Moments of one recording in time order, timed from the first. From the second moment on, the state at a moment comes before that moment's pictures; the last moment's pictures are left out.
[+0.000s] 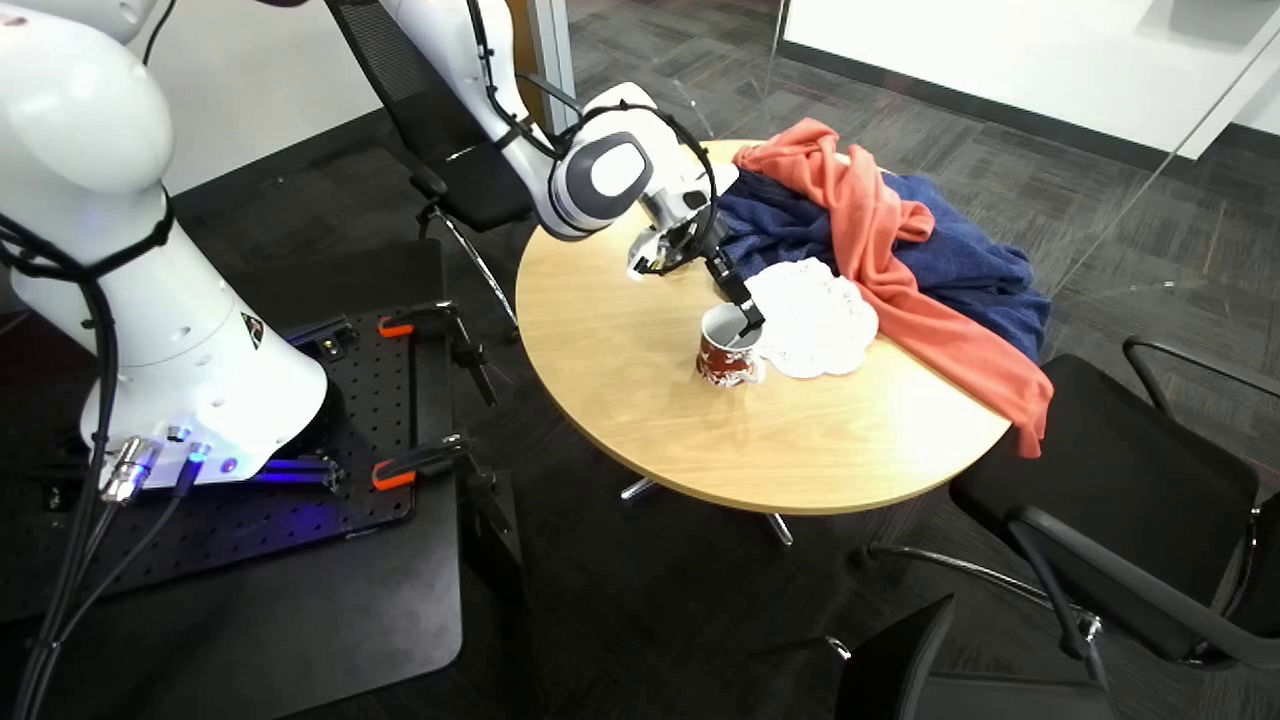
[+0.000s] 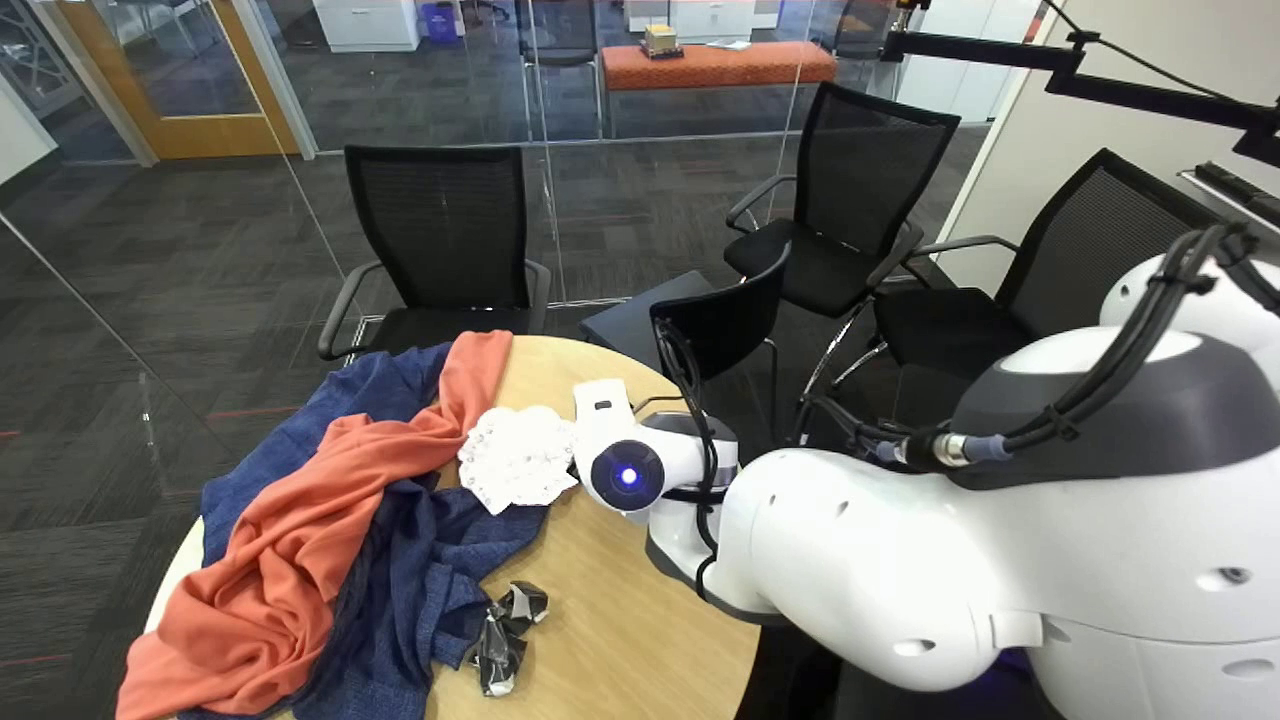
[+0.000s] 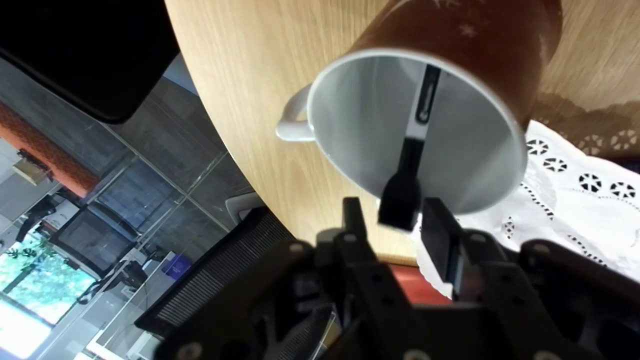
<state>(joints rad) 1.18 1.25 -0.85 -2.09 0.34 3.11 0.56</state>
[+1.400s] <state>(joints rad) 1.32 1.09 -1.01 -2.22 0.31 3.02 0.43</state>
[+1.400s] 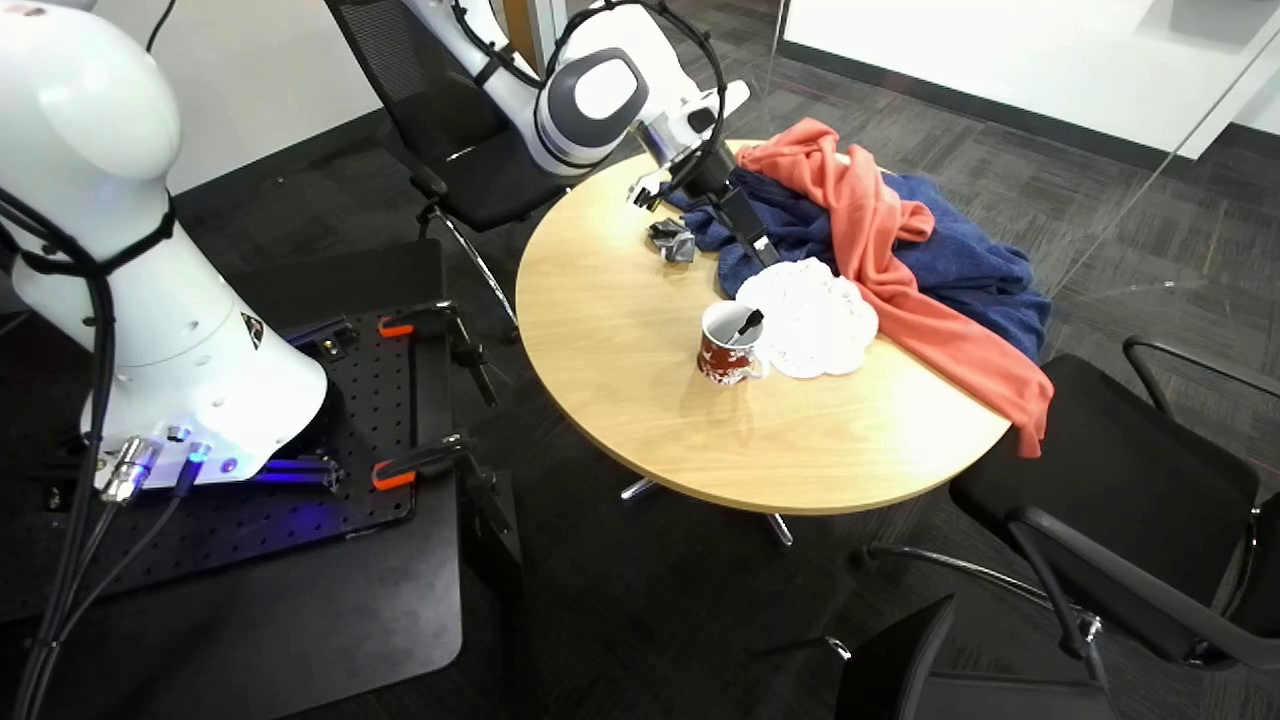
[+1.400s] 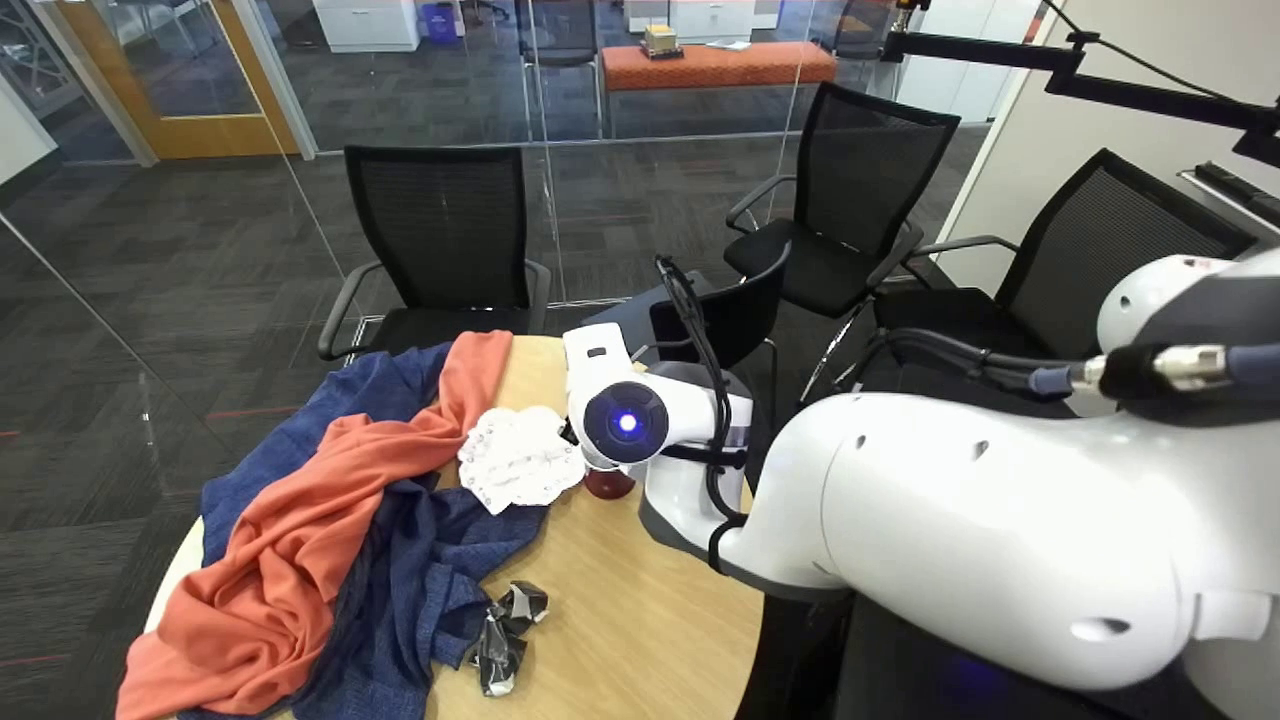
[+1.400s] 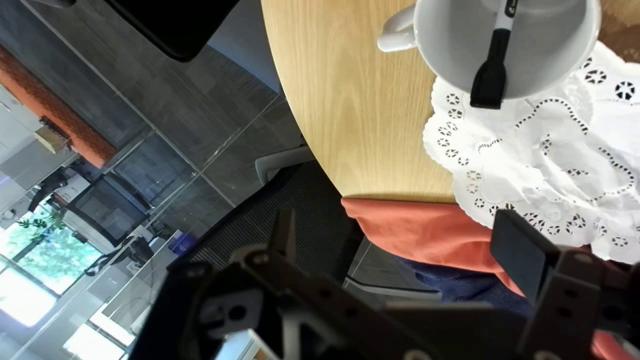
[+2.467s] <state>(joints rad) 1.15 0.59 -0.95 -2.30 -0.04 2.84 0.22</state>
